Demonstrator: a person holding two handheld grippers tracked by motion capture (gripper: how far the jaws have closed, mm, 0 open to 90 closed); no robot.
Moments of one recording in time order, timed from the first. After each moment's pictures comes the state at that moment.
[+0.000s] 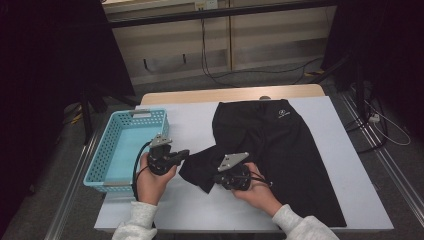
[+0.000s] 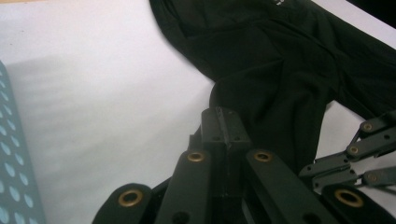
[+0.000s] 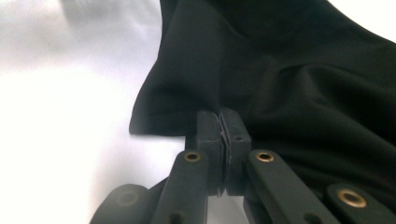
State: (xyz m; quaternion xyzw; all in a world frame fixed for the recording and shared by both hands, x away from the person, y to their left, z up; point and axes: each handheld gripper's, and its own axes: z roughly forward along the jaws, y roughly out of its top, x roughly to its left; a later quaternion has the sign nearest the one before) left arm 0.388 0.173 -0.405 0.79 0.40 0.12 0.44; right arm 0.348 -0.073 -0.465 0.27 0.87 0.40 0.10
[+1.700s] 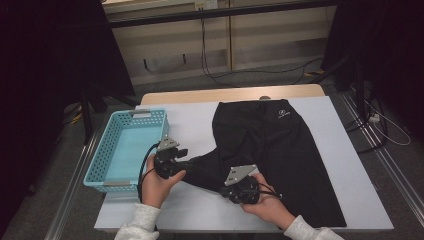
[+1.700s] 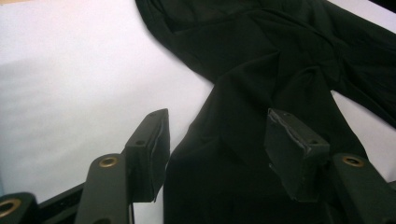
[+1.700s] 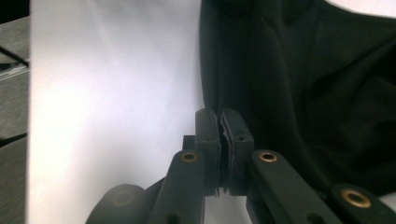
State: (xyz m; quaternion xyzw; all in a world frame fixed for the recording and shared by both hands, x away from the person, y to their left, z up) left arm 0.387 0.160 -0.416 0.80 0.38 0.12 0.44; right arm 0.309 -0.088 -0.461 0.24 0.88 0.39 0.08
